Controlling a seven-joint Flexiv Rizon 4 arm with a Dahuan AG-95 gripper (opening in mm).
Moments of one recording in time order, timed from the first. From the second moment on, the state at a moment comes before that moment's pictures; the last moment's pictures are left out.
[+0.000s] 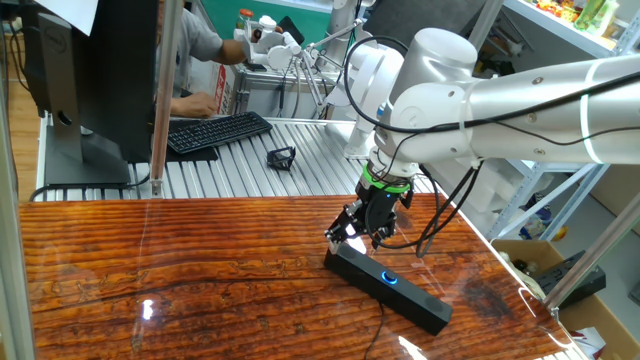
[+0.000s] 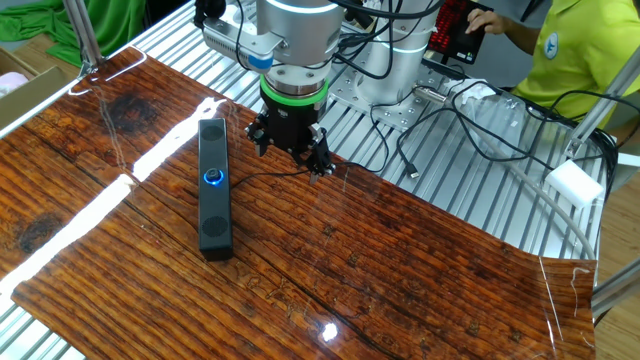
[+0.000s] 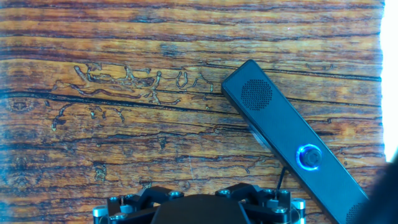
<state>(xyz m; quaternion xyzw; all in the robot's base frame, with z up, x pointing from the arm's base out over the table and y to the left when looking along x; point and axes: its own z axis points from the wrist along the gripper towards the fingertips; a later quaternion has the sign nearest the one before) 0.500 0.000 0.170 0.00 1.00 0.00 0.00</state>
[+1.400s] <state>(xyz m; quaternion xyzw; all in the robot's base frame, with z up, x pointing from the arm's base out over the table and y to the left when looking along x) 0.500 0.000 0.170 0.07 1.00 -0.01 0.02</state>
